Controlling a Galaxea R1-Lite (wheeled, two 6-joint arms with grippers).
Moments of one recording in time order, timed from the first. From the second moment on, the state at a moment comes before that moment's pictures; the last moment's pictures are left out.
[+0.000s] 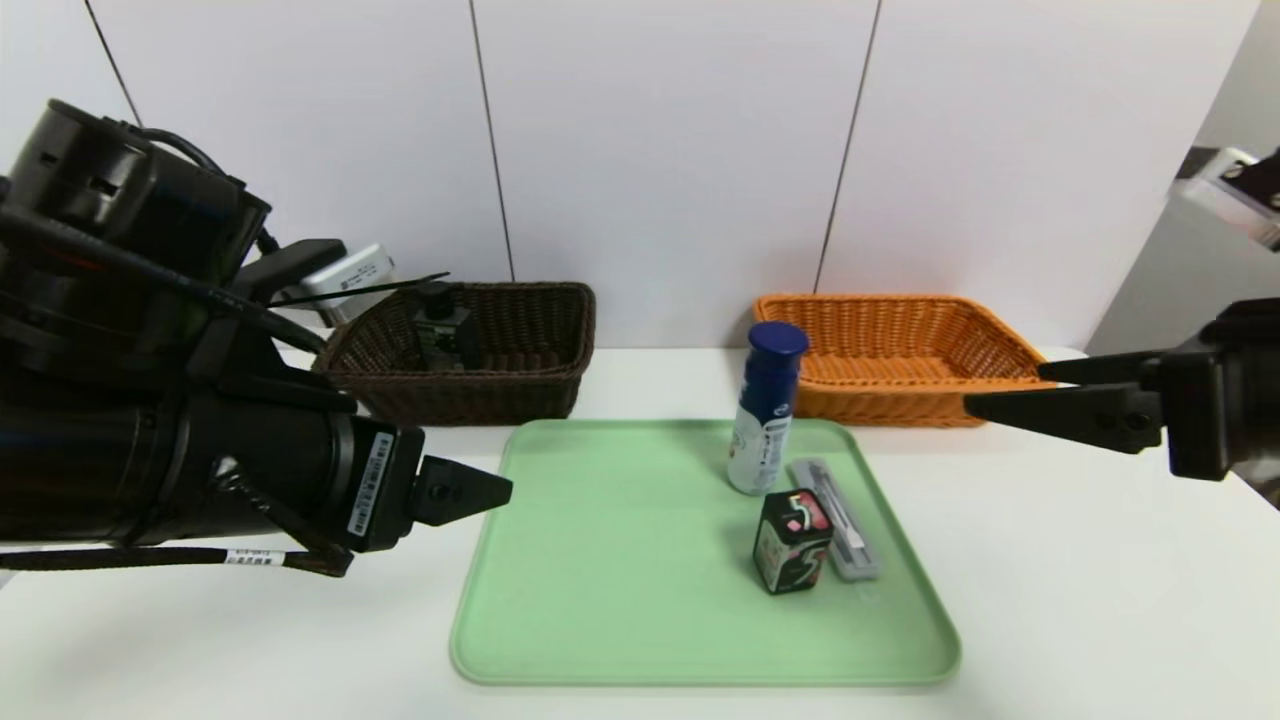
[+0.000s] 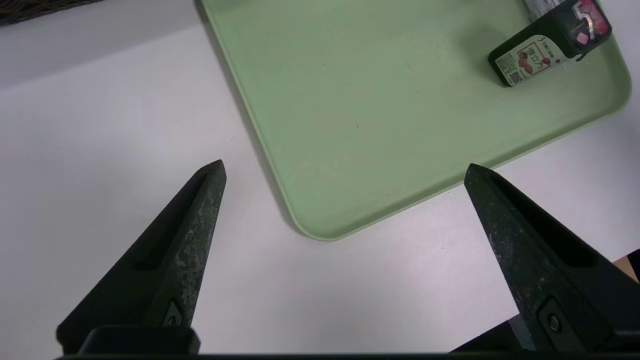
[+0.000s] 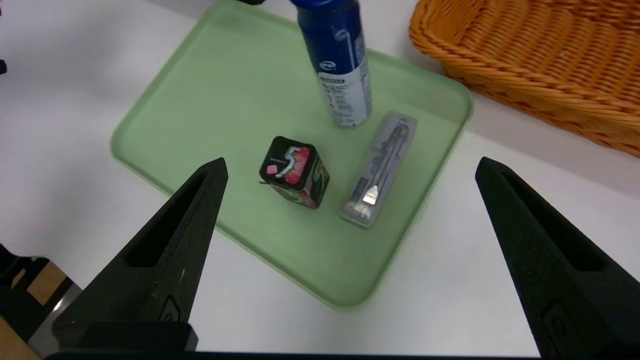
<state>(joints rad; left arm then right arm) -0.66 1.37 -1.17 0.48 0.09 -0.28 0.30 1.28 -1.07 0.30 0.30 0.00</state>
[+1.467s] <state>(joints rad) -0.66 1.33 -1.12 0.48 0.09 -0.29 0.68 1.76 -1.35 0.55 -0.07 0.21</state>
